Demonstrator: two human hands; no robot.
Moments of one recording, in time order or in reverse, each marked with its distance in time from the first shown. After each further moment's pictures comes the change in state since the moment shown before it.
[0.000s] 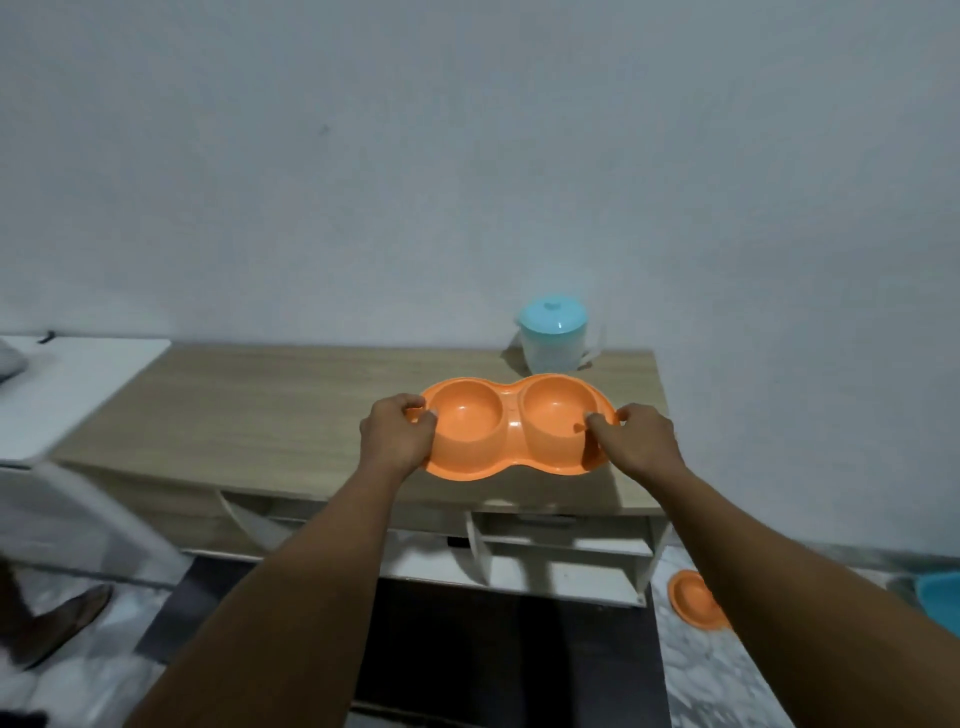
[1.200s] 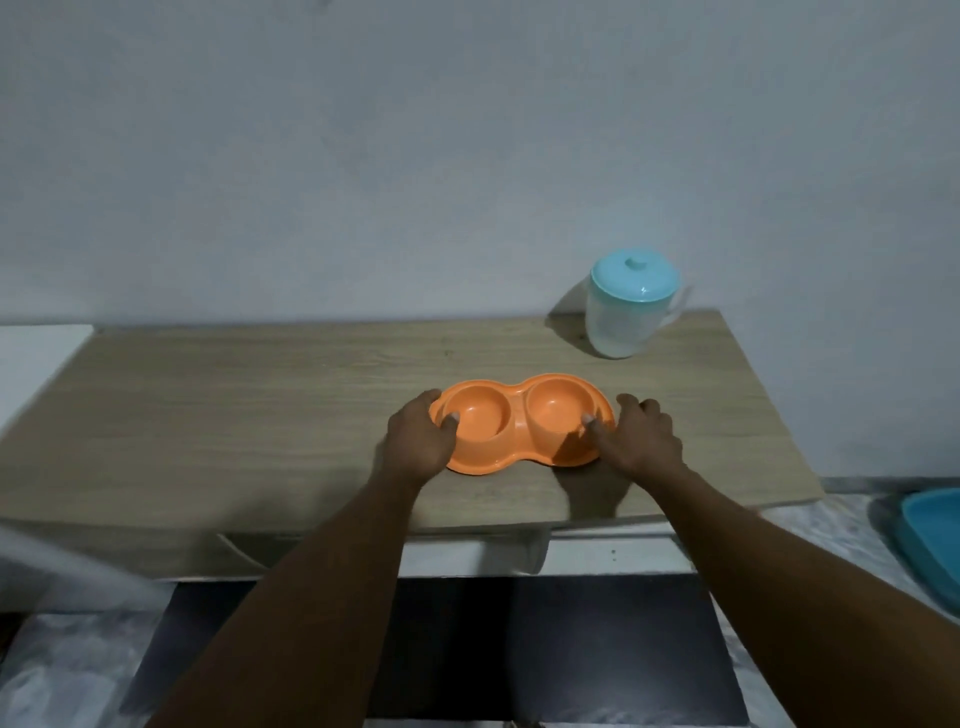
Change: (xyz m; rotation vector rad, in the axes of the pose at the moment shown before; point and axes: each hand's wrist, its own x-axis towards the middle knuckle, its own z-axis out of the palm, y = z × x) left_hand 0.173 -0.121 -0.006 0.188 -0.297 0.129; right_hand 0.059 -0.057 0.175 -0.366 -0.052 0.152
